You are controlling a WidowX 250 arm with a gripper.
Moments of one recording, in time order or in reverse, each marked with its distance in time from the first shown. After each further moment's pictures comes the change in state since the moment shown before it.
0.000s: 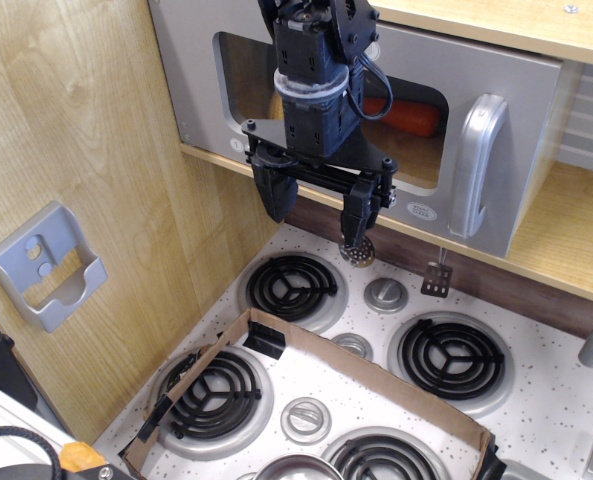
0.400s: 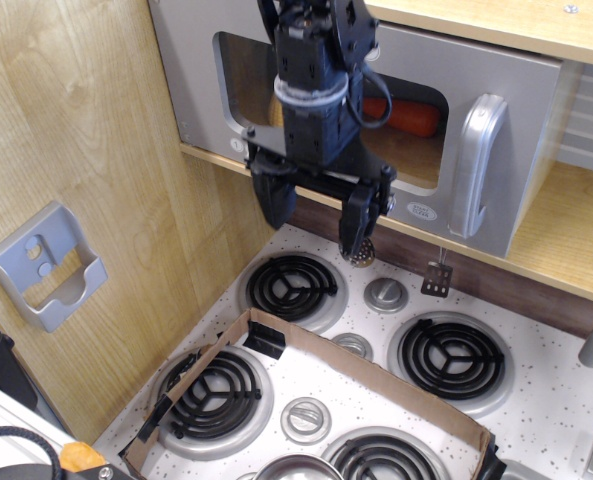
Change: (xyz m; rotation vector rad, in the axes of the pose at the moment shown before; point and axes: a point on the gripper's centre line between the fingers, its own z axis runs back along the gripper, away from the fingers) arm -0.005 -0.001 -0.006 0.001 0.023 0.001
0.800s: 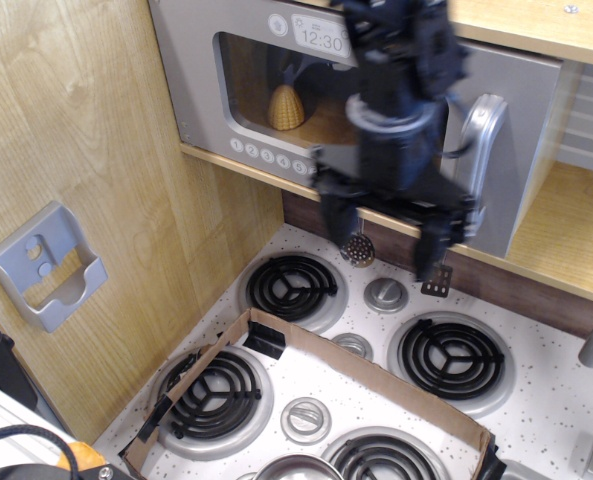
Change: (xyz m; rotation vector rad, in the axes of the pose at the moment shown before) arm 0.002 -0.052 0.007 0.003 -0.044 -0.035
